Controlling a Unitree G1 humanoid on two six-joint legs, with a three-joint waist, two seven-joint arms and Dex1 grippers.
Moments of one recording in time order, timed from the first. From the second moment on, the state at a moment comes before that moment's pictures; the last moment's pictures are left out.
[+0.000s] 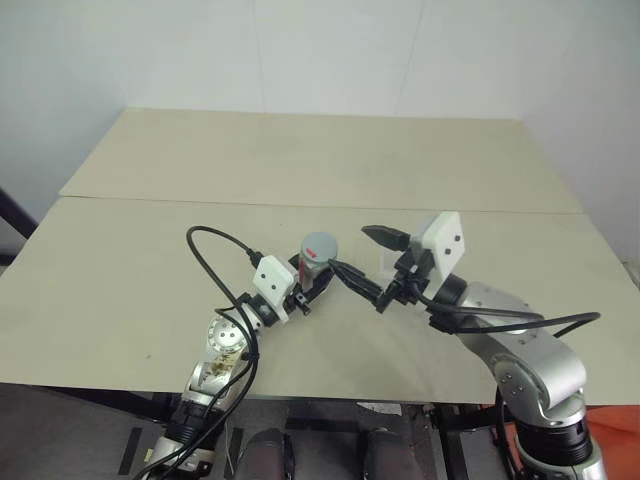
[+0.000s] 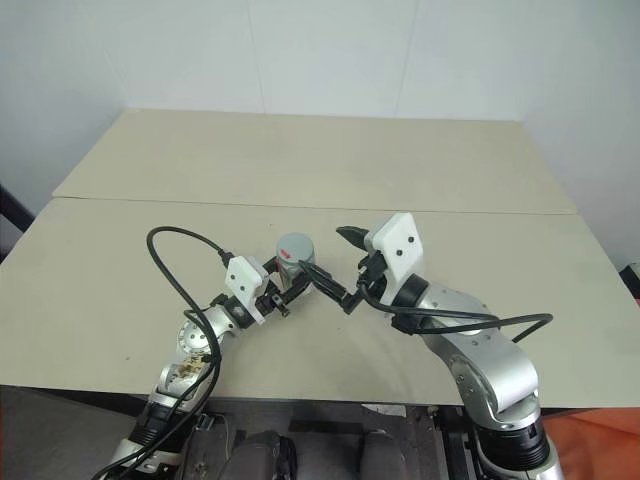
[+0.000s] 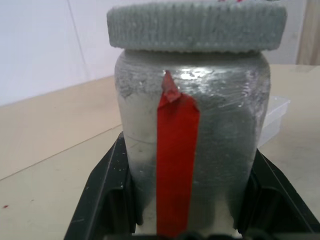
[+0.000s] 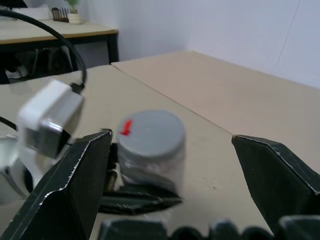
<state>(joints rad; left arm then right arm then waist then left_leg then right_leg) -0.26 0.20 -0.17 0.02 -0.14 -0.13 -0.56 -0.30 -0.41 0.08 -0.65 0.51 0.66 0.43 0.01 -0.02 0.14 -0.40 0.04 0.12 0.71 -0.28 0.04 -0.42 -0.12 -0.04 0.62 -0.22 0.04</state>
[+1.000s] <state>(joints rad) -0.25 0.16 -0.21 0.01 -0.12 -0.14 -0.57 -0.34 -0.32 0.15 -0.52 0.41 0.58 0.48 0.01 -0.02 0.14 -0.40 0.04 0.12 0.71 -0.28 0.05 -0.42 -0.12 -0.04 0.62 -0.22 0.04</state>
